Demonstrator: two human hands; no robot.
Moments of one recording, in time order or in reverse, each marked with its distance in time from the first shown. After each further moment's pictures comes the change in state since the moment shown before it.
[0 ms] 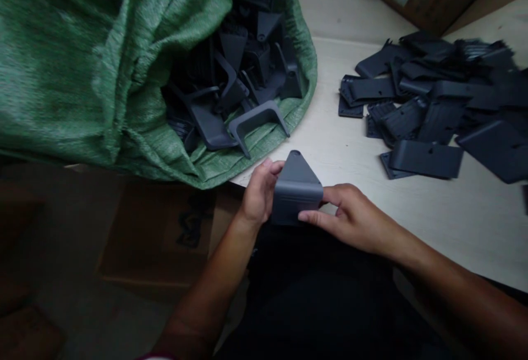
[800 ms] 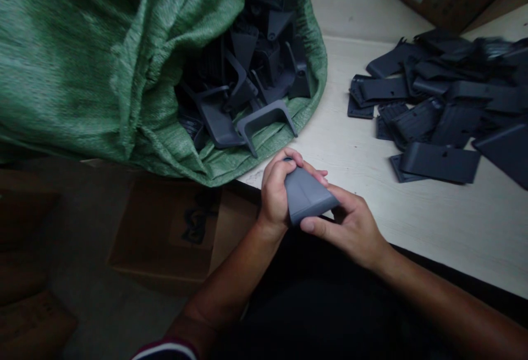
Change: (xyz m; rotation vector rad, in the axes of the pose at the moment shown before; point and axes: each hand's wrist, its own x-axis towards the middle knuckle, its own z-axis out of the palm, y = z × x) left_hand 0.002 0.003 0.048 -0.010 0.093 0.291; right_hand -0.003 0.005 0.034 0.303 0.228 -0.059
